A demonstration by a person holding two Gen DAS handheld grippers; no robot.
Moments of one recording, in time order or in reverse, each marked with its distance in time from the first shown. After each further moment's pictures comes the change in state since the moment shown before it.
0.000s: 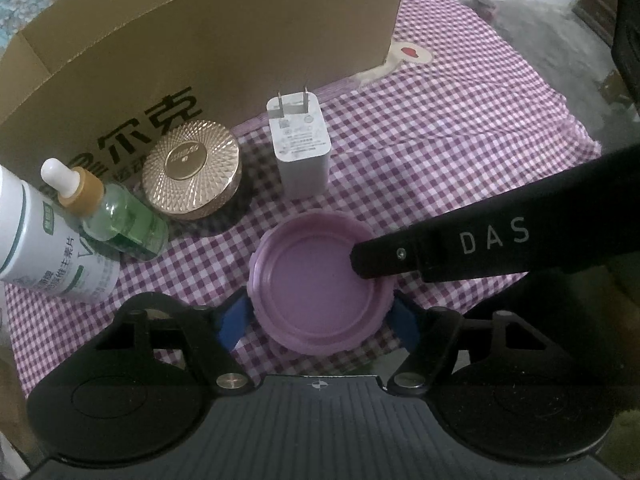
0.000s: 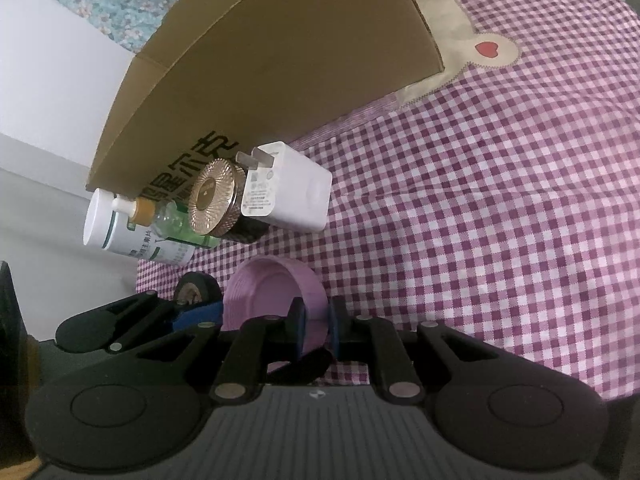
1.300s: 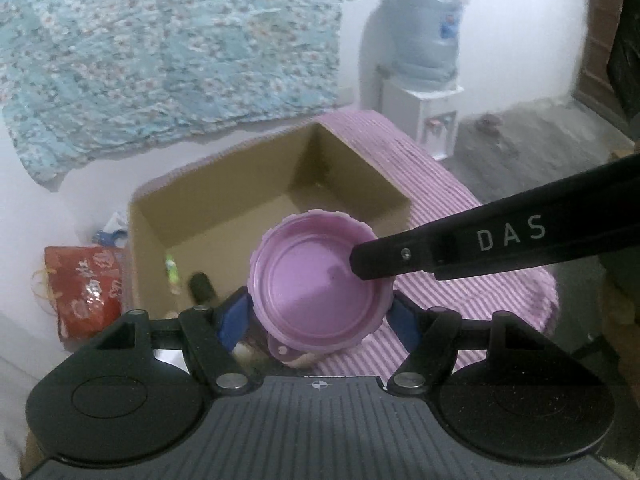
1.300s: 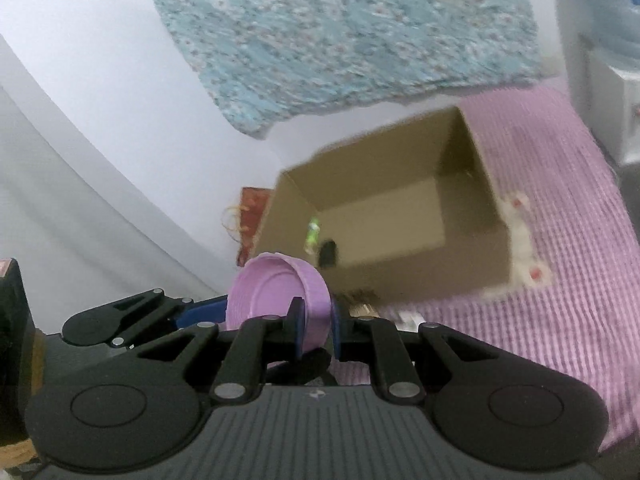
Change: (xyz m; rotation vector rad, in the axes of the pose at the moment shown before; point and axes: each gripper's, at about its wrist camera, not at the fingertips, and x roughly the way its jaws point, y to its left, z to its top) left arm -0.169 0.021 0.029 -0.006 -0.379 0.120; right arm -0.148 0.120 0.025 -0.247 -0.304 0.079
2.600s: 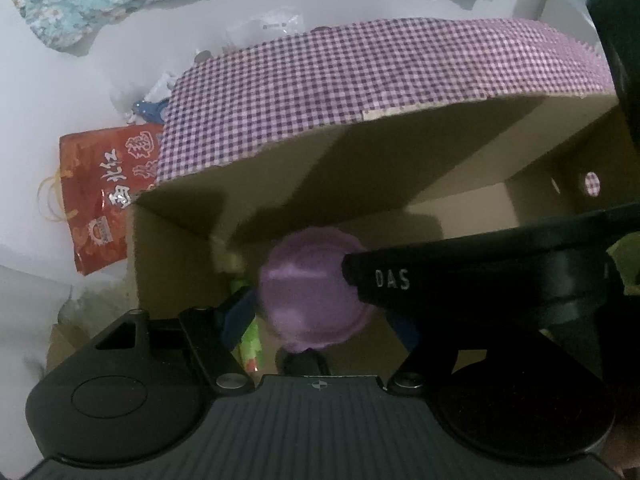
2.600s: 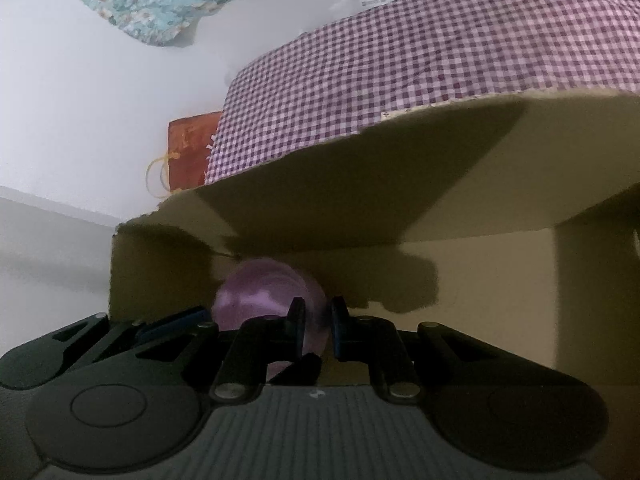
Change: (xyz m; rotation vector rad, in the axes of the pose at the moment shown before) left arm 0.227 0.151 0.082 -0.231 0.486 0.175; right arm 0.353 -0.077 0.135 0.169 0.422 -0.037
